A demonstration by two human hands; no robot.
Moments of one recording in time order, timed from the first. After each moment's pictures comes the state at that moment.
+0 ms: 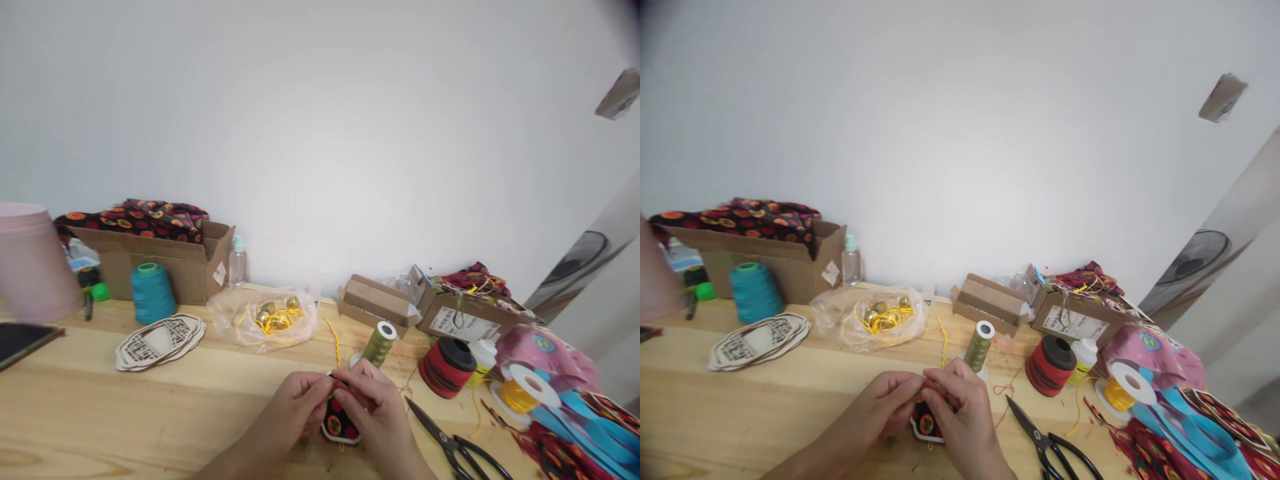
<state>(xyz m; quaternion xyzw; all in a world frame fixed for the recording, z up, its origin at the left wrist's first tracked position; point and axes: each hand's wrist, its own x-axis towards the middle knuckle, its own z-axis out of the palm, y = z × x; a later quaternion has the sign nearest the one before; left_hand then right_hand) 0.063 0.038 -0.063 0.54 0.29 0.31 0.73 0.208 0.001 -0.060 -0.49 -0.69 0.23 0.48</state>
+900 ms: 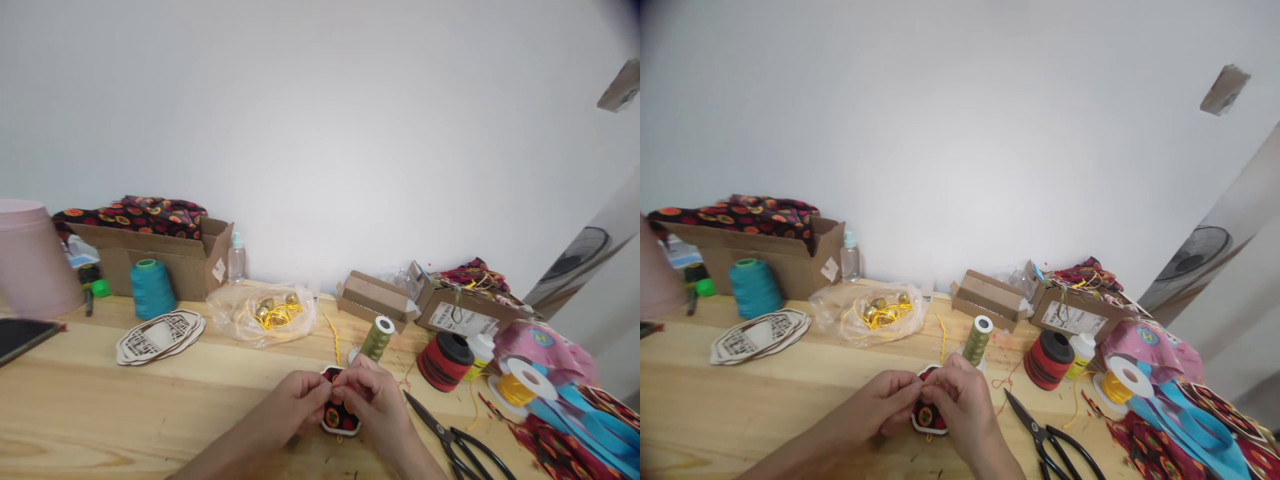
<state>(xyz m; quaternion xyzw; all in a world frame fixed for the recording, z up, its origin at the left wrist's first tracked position) 0.057 0.041 -0.072 0.57 0.27 0.24 0.74 0.212 0.004 -0.059 -0.51 -0.68 0.26 0.46</state>
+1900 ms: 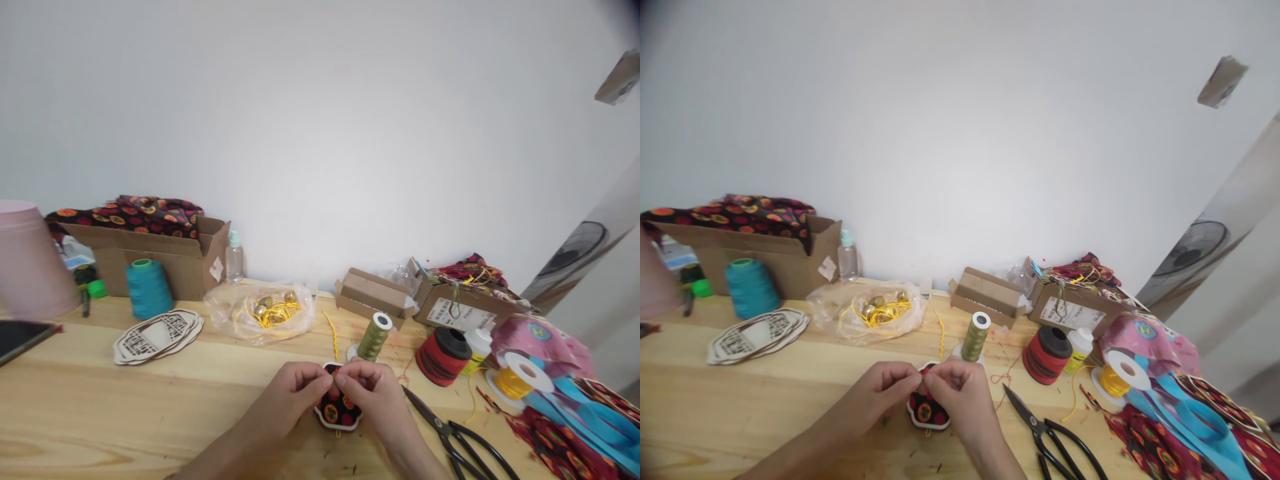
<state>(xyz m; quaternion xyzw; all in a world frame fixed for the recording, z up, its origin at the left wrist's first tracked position) 0.057 0.037 -0.055 0.64 0.34 0.29 0.63 0.203 0.001 -0.045 -0.51 -0.50 0.47 0.52</state>
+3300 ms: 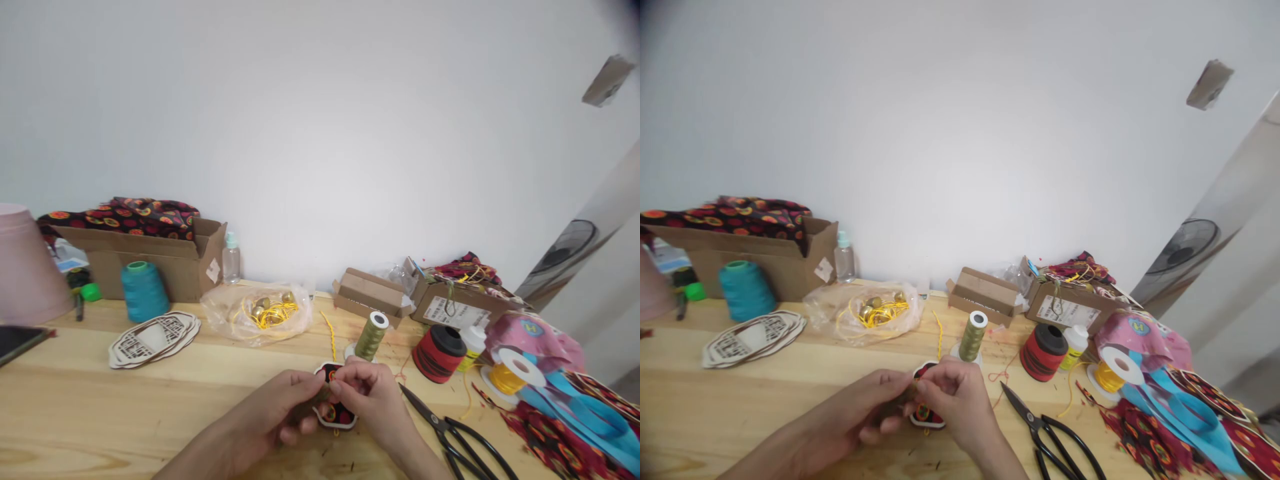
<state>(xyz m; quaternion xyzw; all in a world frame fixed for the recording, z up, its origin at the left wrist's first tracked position) 0.049 0.034 -0.048 0.48 0.28 0.20 0.81 0.205 -0.001 -0.048 -0.49 -0.55 0.45 0.51</state>
